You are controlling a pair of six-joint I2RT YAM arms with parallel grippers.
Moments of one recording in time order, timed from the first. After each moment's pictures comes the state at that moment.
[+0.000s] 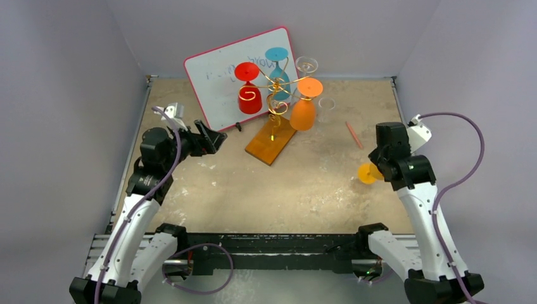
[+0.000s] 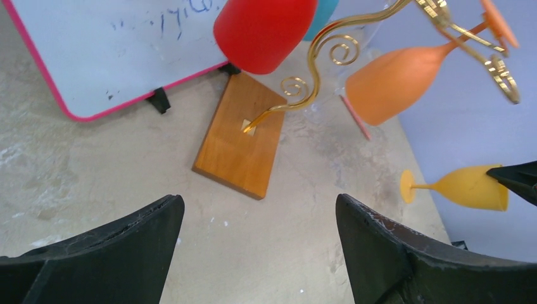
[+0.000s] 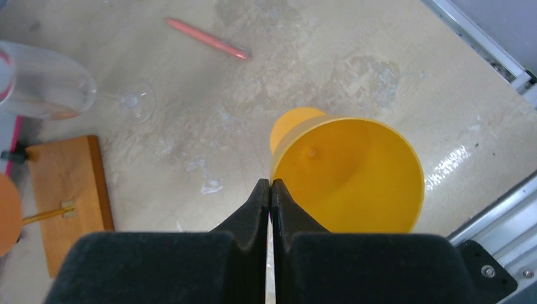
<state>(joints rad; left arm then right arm) -0.19 0.79 0.77 -0.24 0.31 -0.51 0.17 0.91 1.09 -1.07 0.58 0.87</state>
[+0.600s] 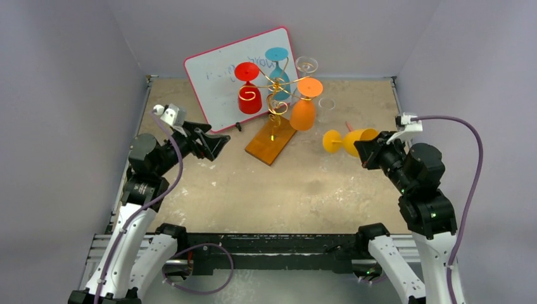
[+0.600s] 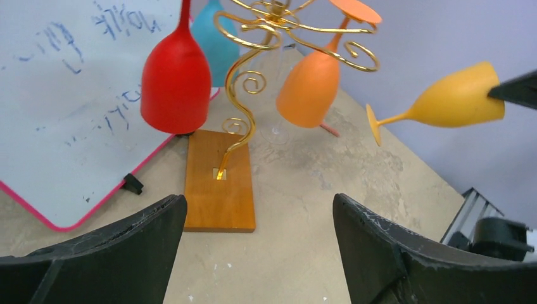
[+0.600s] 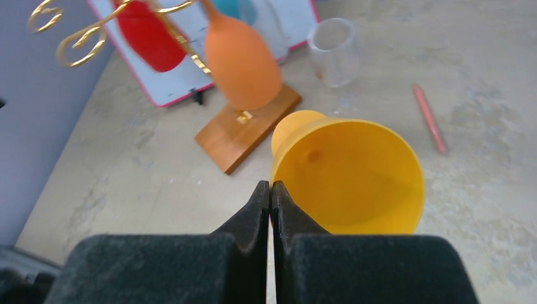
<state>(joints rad) -0.19 0.72 0.78 -0.06 0.51 -0.35 0.17 0.62 1.08 -0.74 -0.07 0.34</state>
